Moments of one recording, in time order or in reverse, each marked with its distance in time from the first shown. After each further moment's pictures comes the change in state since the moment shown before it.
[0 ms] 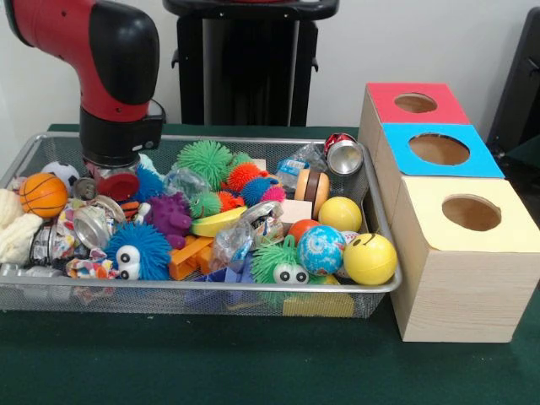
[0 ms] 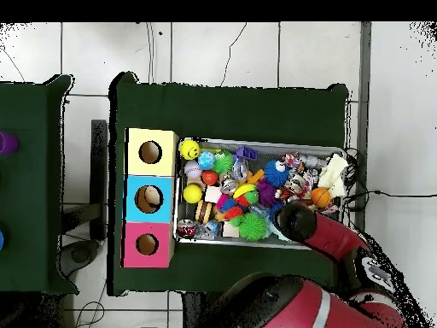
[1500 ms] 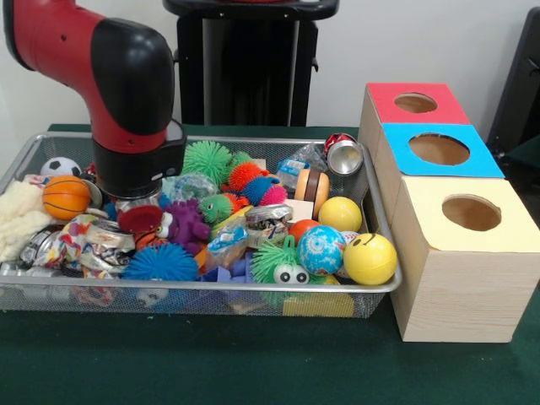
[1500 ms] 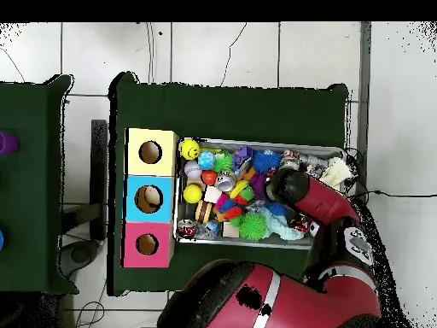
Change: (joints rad) arm 0.106 0.053 -0.022 -0.193 0.167 0.279 0.000
